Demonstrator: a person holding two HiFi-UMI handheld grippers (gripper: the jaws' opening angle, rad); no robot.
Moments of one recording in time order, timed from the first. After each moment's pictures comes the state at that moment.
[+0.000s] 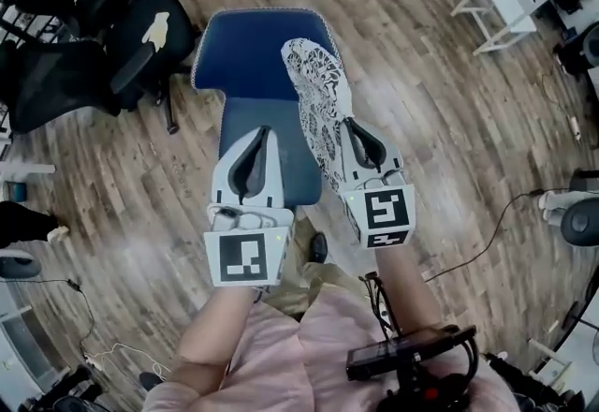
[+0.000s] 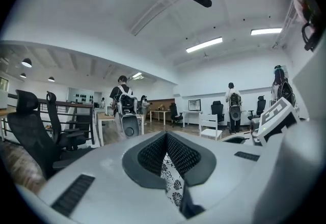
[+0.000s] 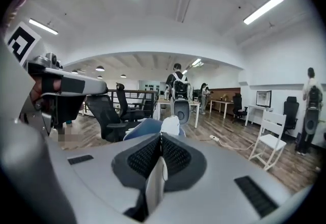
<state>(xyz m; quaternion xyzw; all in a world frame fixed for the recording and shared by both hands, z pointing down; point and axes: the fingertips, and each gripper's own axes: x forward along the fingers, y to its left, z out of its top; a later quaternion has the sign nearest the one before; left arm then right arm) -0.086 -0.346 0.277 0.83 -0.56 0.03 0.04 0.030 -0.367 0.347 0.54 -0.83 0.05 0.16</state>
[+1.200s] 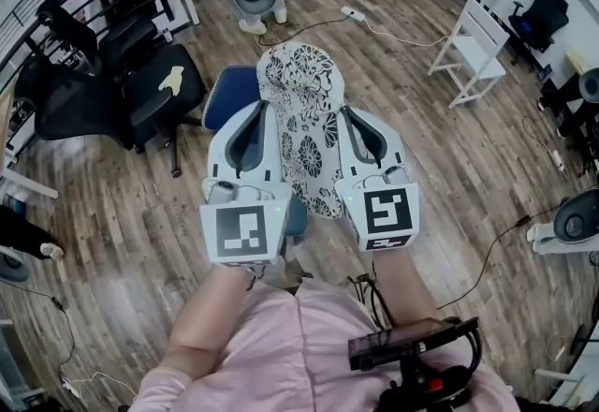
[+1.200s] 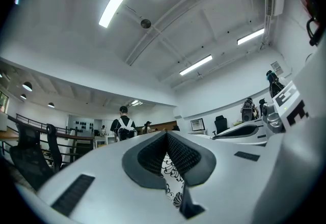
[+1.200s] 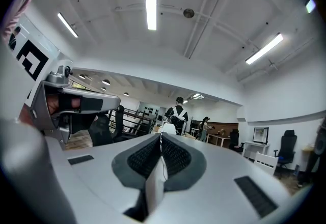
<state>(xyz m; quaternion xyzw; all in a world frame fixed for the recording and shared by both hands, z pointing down) -0.059 -0.294 0.106 0.82 -0.57 -0.05 -0.09 0.047 -0.305 0.144 0.55 -0.83 -0.11 0.07</state>
